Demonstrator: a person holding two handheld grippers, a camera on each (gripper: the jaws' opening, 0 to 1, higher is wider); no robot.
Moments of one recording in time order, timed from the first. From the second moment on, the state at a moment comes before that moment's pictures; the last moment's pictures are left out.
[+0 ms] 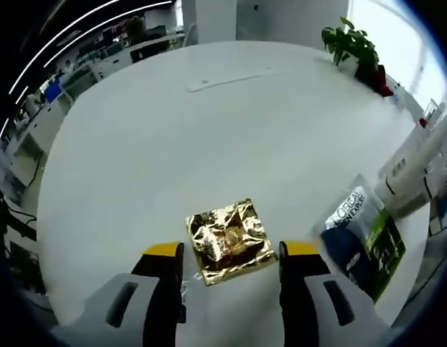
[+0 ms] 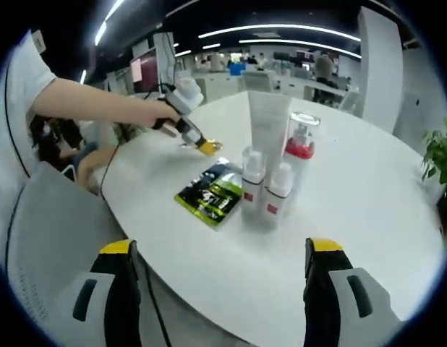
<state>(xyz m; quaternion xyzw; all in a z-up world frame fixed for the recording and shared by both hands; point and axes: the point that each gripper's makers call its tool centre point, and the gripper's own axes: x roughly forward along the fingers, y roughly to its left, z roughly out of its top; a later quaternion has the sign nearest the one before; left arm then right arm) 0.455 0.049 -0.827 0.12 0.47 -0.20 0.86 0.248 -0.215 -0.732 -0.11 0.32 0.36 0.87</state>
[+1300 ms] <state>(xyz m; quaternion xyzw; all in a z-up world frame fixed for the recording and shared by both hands) 0.423 0.017 -0.775 0.20 0.37 -0.33 0.84 0.244 -0.206 -0.728 -0.13 0.31 0.38 0.86</state>
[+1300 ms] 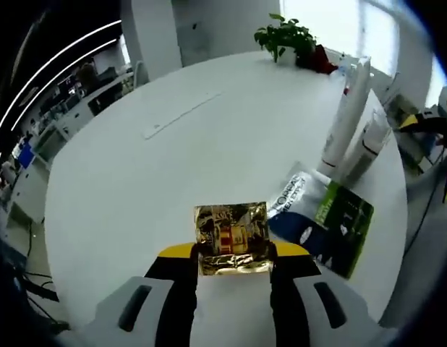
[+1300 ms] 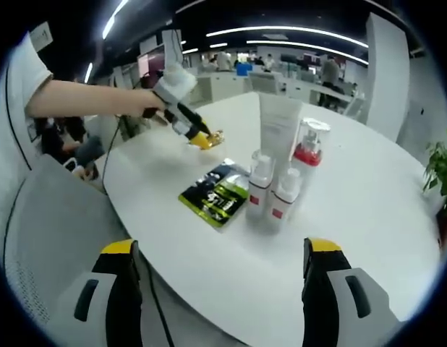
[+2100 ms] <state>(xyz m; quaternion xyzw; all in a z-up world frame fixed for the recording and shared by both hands) 0.312 -0.033 -0.722 0.30 0.30 -0.46 0.78 0.246 -0.156 -0.695 -0.02 0.26 0.43 0.87</state>
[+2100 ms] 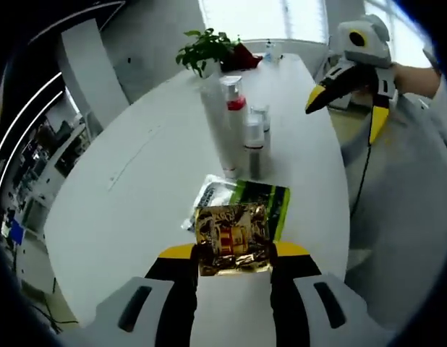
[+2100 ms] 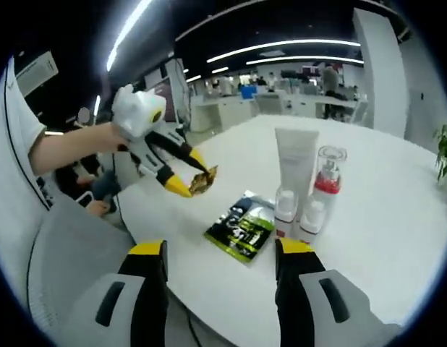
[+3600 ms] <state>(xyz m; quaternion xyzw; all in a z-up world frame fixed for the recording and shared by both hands) 0.260 -0.083 -0.686 0.22 0.27 -0.54 0.77 0.243 -0.110 -0.697 0.24 0.31 0.42 0.82</state>
